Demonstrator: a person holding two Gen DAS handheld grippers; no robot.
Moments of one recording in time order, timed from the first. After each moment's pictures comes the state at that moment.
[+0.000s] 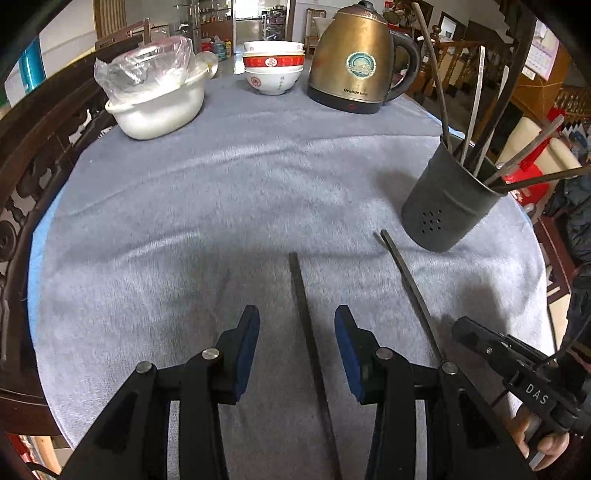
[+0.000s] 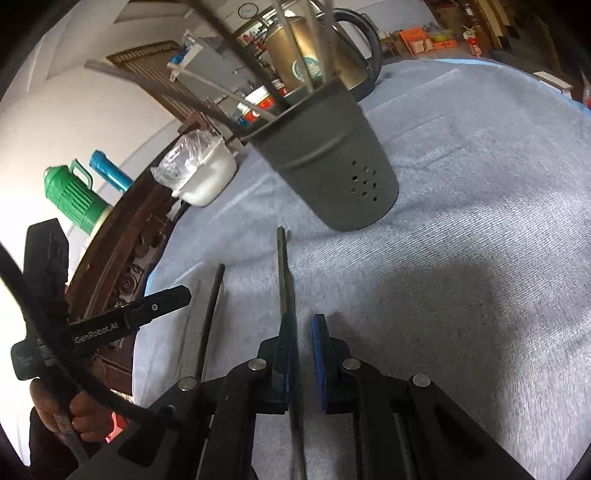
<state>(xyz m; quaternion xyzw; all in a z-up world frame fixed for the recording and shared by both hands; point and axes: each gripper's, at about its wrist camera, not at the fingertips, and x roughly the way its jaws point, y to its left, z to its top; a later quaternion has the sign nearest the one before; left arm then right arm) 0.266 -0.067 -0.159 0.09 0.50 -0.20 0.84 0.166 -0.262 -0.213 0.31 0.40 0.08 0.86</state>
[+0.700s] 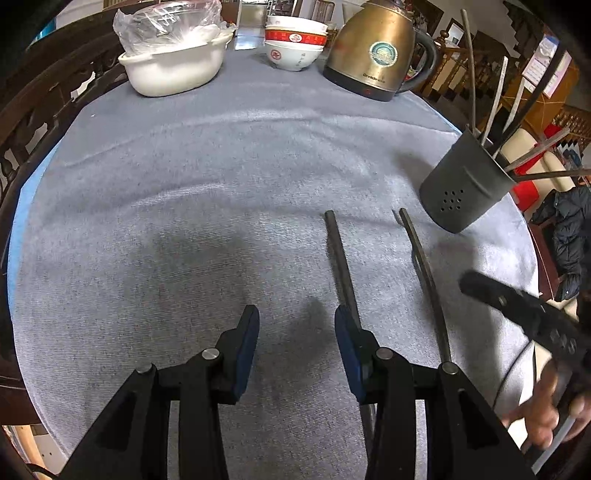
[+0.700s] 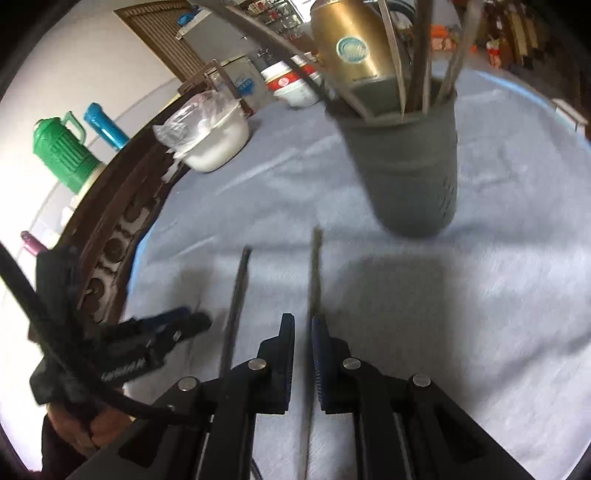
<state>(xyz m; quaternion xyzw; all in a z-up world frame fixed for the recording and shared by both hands) 0.269 -0.026 -0.185 0.04 0.53 -0.22 0.82 0.215 -0.218 -0.182 0.24 0.46 0.06 0.85</state>
